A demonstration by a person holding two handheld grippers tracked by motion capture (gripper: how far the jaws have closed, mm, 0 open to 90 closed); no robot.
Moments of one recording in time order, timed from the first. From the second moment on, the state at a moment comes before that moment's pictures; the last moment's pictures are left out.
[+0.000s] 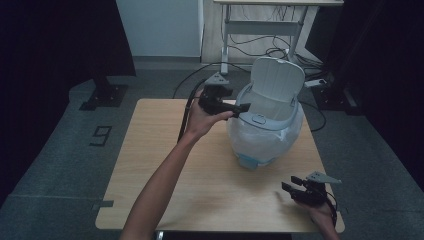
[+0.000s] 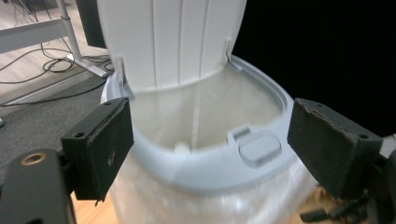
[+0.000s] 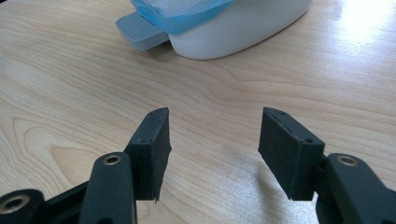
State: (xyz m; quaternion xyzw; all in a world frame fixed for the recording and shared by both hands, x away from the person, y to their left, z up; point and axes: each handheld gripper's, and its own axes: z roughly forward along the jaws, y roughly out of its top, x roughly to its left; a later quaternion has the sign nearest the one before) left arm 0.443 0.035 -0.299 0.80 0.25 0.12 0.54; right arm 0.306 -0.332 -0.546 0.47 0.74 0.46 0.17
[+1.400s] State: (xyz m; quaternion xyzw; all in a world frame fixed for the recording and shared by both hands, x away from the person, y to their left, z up) left arm 0.351 0.140 -0.433 0.81 0.29 0.11 0.50; right arm 0.327 -0.345 -0.452 0.45 0.69 0.53 0.21
